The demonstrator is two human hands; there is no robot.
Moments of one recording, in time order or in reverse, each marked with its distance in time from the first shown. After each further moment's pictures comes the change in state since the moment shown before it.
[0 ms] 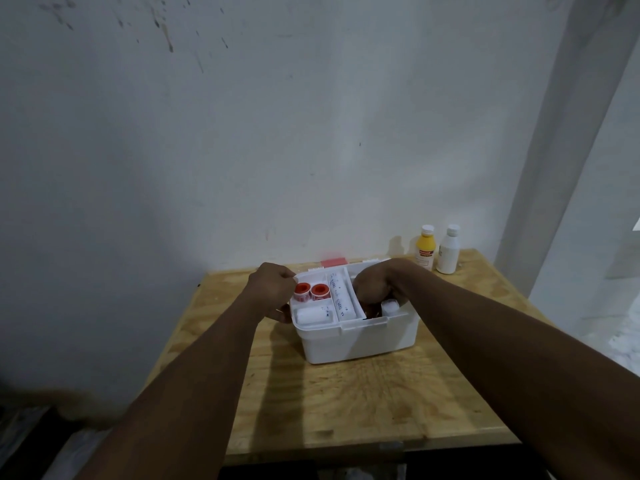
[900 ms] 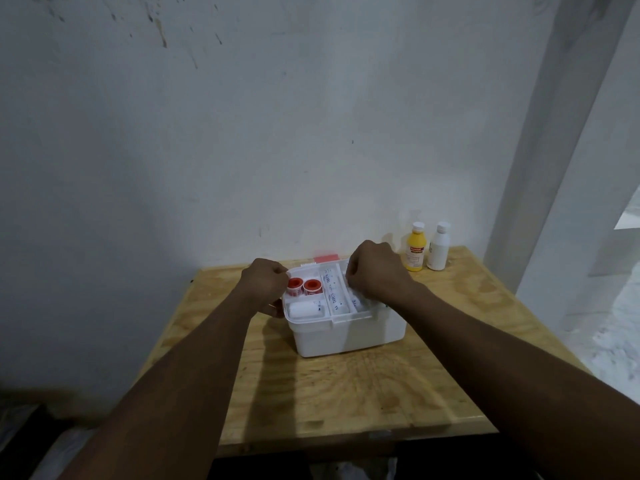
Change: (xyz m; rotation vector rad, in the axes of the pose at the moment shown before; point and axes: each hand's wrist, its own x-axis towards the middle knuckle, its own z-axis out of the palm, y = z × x) left_hand 0.001 -0.004 0.002 -0.010 0.015 0.011; right_hand -0.015 0.005 0.023 0.006 0.945 -0.165
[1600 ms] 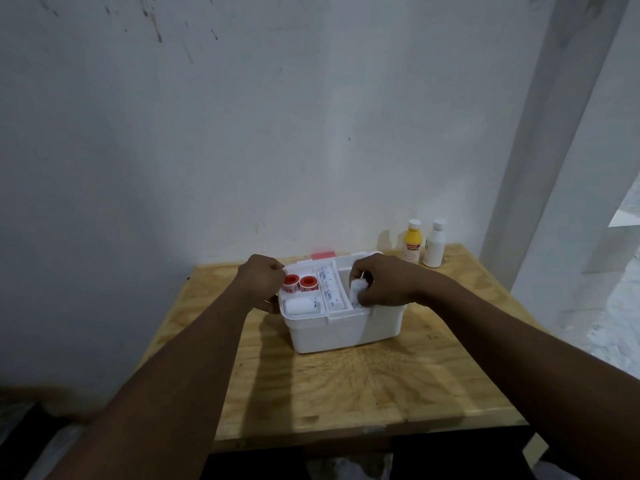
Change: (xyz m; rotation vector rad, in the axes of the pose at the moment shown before) left_hand 0.002 0.001 0.001 0.026 -0.007 0.008; right_hand -0.031 0.021 -0.043 0.043 -0.407 -0.182
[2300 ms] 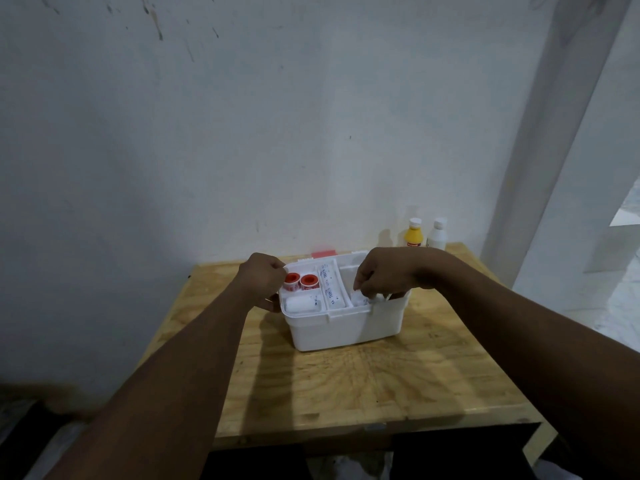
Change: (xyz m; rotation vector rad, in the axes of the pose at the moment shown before) left_hand 0.002 -0.001 0.000 -0.010 -0.011 -0.016; right_hand -0.001 -0.013 -0.025 0.032 -0.233 0.137
